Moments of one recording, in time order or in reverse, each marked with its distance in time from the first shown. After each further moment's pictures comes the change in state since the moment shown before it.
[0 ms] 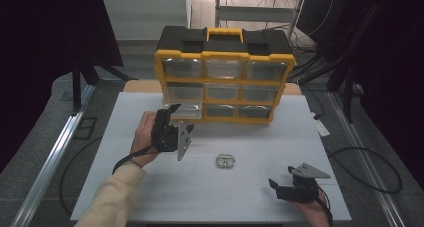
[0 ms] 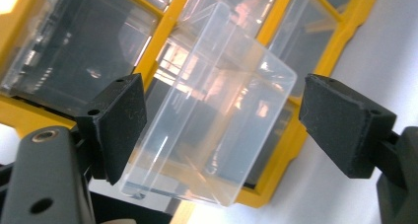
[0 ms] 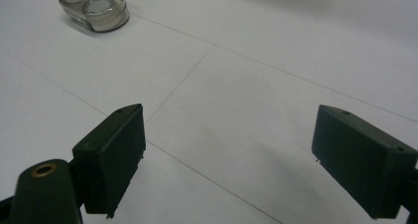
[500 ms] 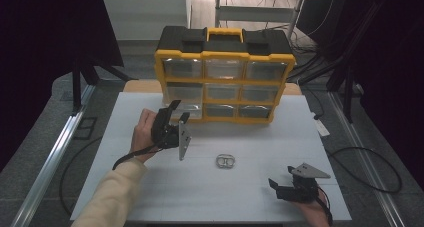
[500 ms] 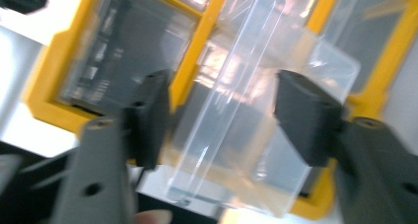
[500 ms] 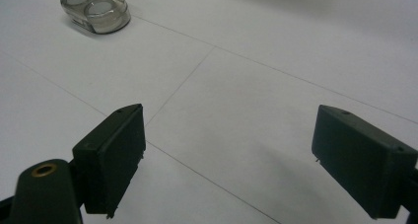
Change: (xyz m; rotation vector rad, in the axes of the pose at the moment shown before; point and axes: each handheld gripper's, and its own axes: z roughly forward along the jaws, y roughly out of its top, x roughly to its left) left arm 0.001 -0.006 0.011 -0.009 0.152 0.074; right arm 0.000 0.000 0.000 -0.002 0.003 0.002
